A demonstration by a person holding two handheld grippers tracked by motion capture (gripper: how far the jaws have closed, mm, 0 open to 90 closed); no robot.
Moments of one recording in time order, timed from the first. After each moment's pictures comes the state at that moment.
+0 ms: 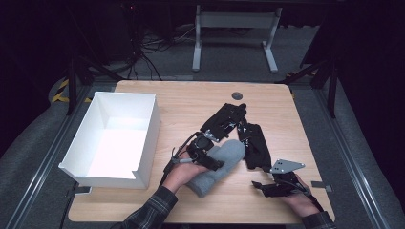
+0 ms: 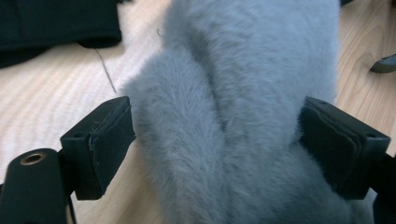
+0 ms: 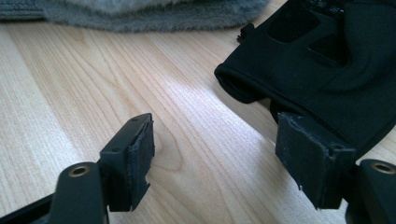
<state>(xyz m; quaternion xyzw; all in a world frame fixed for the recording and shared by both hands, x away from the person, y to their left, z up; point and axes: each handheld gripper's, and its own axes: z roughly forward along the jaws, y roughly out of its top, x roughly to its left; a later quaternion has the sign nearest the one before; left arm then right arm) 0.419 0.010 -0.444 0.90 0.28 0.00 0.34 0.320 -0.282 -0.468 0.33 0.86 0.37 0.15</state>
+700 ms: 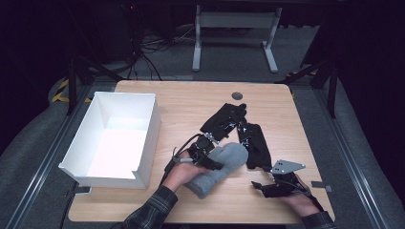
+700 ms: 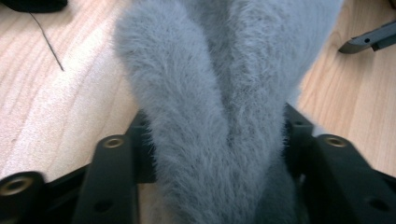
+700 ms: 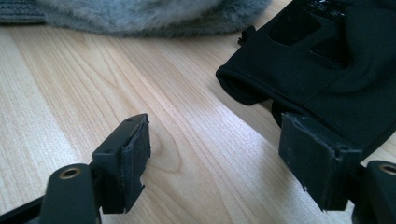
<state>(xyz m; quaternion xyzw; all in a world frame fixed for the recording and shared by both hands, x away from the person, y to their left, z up) 0.424 0.009 -0.449 0.91 0.27 -0.09 0.32 0.320 -0.283 -0.470 0.32 0.85 0.37 0.16</state>
